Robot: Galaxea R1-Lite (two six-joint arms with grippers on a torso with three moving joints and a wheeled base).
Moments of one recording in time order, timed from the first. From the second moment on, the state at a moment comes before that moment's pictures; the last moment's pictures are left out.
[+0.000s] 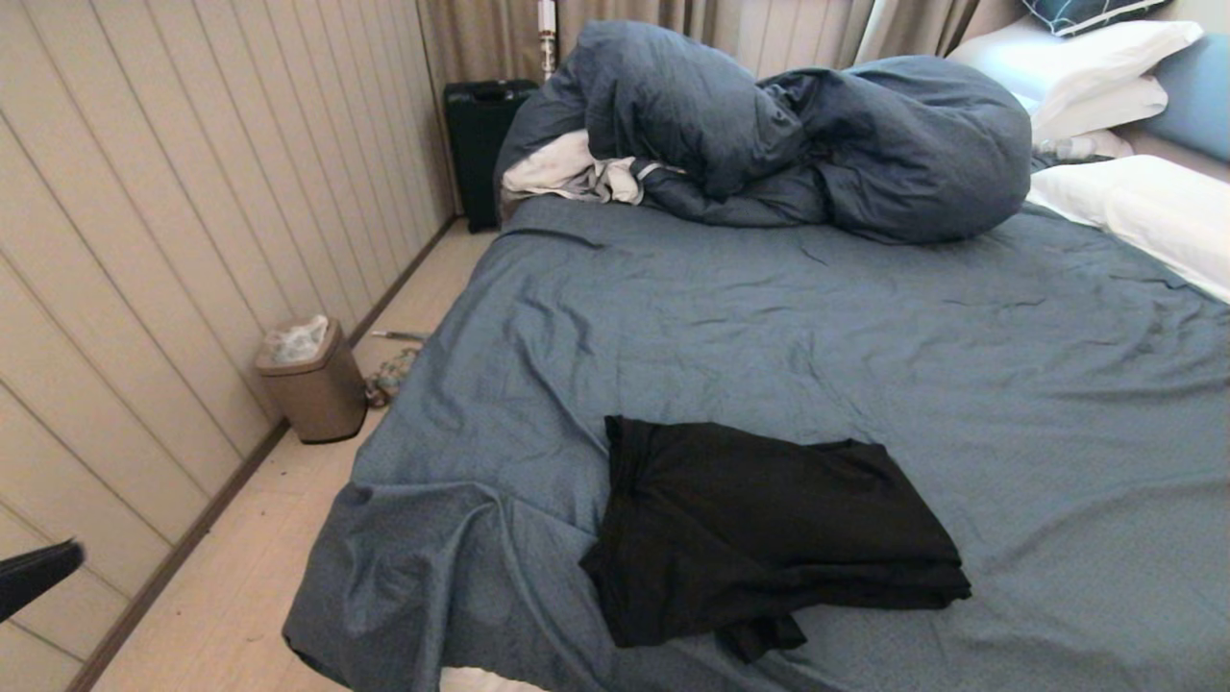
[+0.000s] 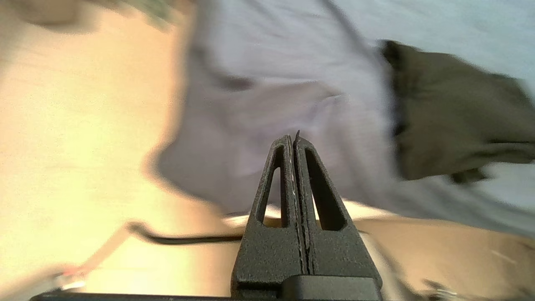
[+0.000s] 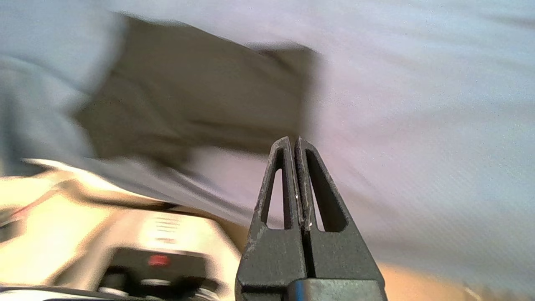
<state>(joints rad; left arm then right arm) -0.23 0.67 -0.65 0.31 0.00 -0.22 0.47 0.77 -0.96 0.60 -0.35 0.20</state>
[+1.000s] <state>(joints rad) -0.05 0.26 -0.63 0.79 0.15 -0.21 0.13 0.26 -0.26 0.40 -0.80 0.37</state>
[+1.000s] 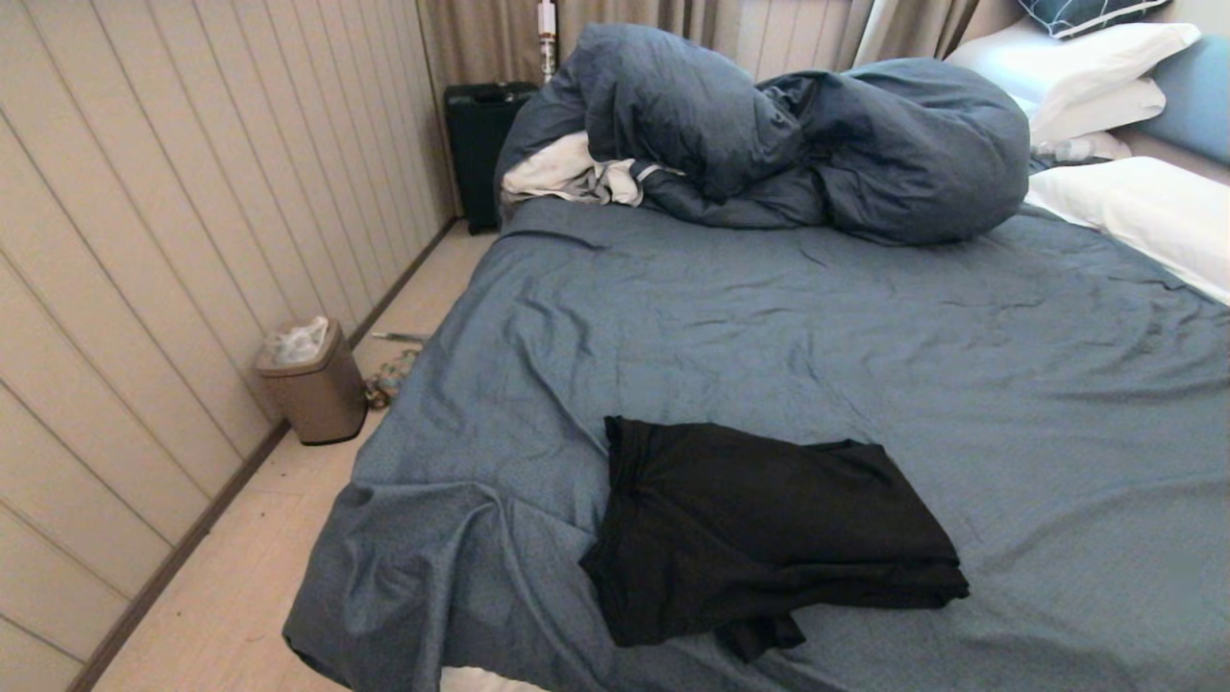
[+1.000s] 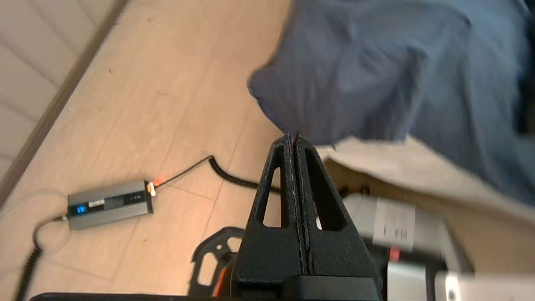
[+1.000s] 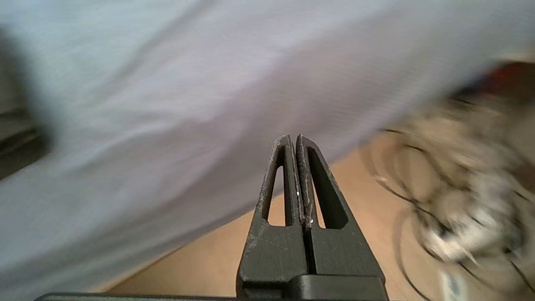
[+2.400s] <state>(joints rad) 0.01 0.00 -0.02 0.07 -0.03 0.12 0.01 0.00 0.00 0.00 0.01 -0.03</state>
